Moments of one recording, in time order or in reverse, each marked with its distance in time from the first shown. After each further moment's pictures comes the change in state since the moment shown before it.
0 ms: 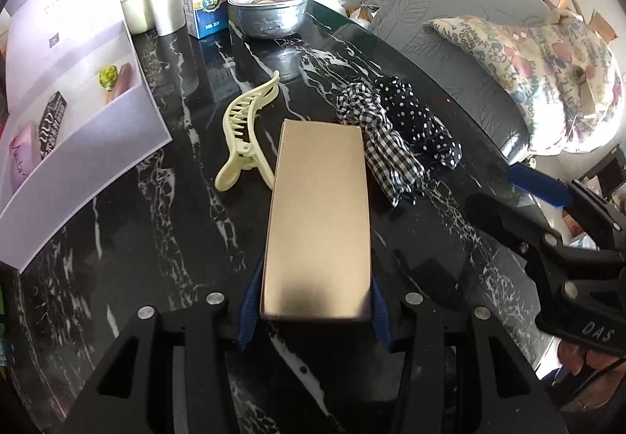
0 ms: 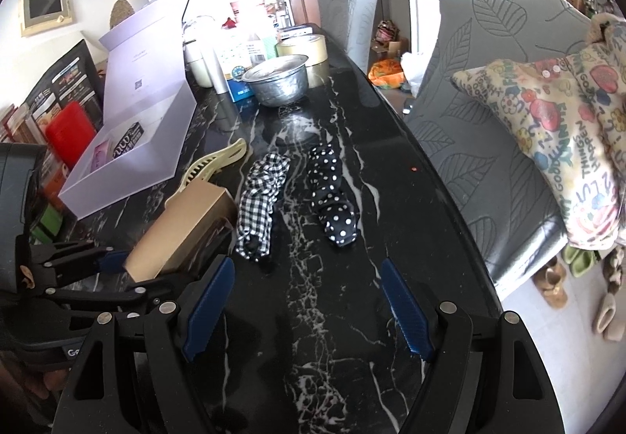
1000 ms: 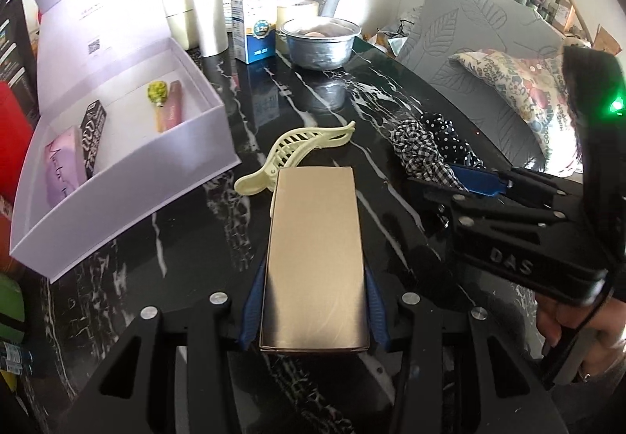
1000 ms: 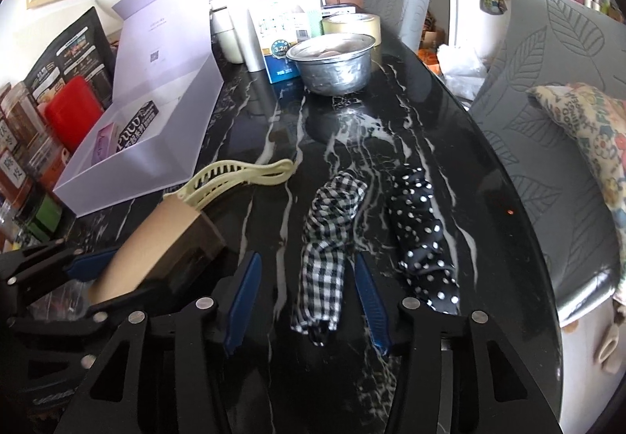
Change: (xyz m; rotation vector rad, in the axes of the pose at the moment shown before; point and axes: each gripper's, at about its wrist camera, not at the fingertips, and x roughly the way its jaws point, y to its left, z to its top) left arm -0.025 0.043 -0.005 -0.017 -0.108 0.056; right arm 0.065 0.040 0.032 -0.081 0.078 0.073
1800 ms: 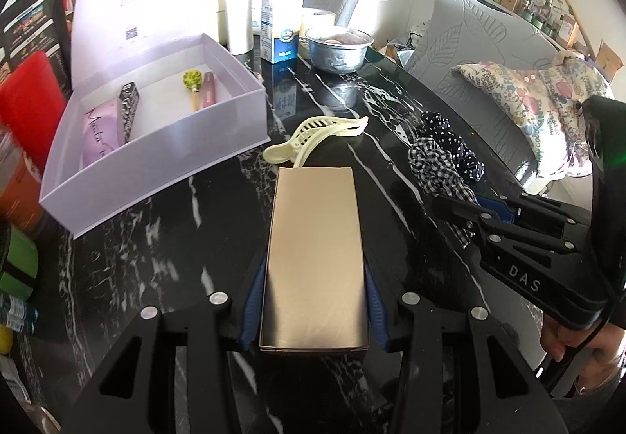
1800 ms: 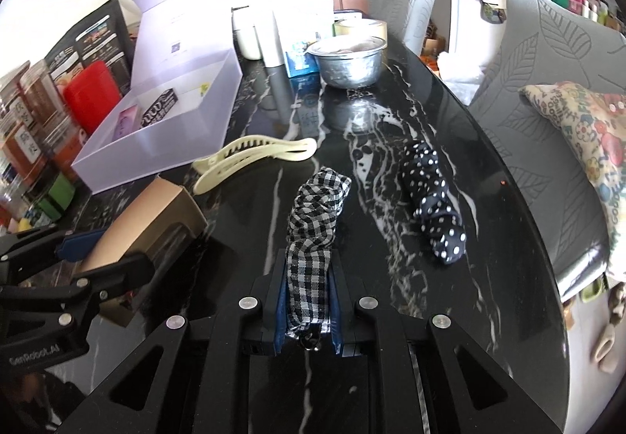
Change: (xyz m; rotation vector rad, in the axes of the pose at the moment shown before) left arm -0.038 0.013 -0.034 -0.053 -0.041 0.010; right arm -0.029 0.026 -0.031 -0.027 -0.025 -0.011
